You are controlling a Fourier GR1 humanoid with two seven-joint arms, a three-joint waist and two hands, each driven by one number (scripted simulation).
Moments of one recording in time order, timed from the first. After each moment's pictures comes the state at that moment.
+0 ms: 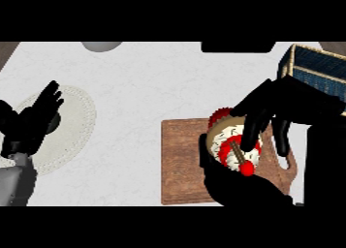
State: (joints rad) left arm -0.21 0.28 0.16 -1.40 0.07 -0.06 0.23; right arm -0.65 -0.01 0.36 -2.23 0.94 0.16 1.08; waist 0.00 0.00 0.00
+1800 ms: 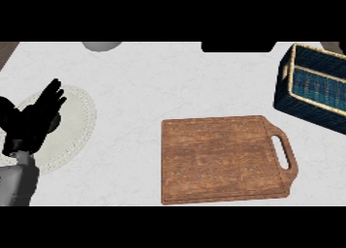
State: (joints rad) left arm -0.22 0.26 0.17 -1.42 0.06 -0.07 0.26; right arm -0.70 -0.41 -0.38 -1.46 0.77 -0.06 0.52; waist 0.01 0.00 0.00
